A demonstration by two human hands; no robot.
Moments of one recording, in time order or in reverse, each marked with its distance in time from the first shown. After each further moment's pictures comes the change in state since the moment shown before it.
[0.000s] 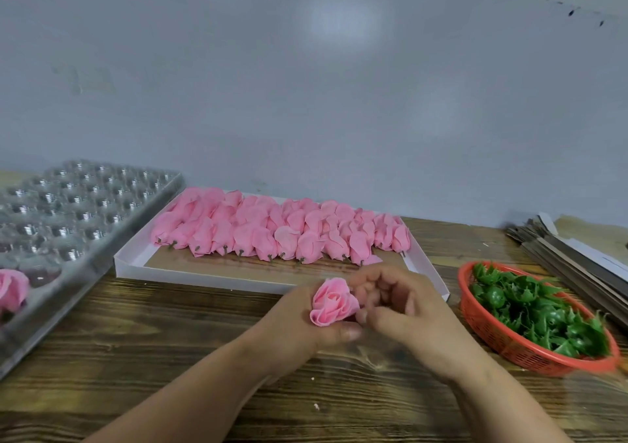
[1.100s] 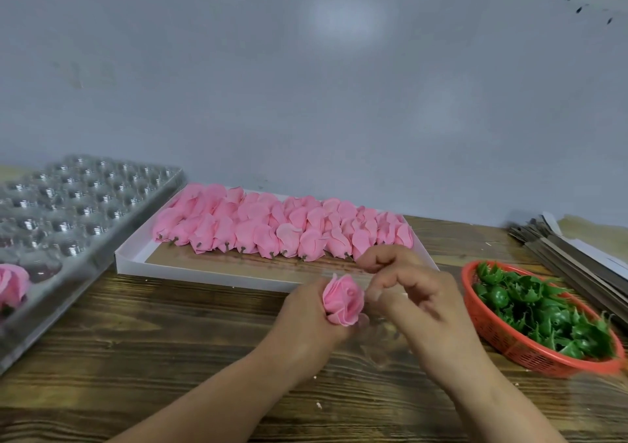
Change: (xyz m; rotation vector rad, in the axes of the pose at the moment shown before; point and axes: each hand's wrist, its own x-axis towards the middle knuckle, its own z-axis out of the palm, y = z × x) left_hand 0.007 -0.012 0.013 0.240 0.316 -0.096; right_hand -0.005 -0.013 0.012 -0.053 0.244 -0.203
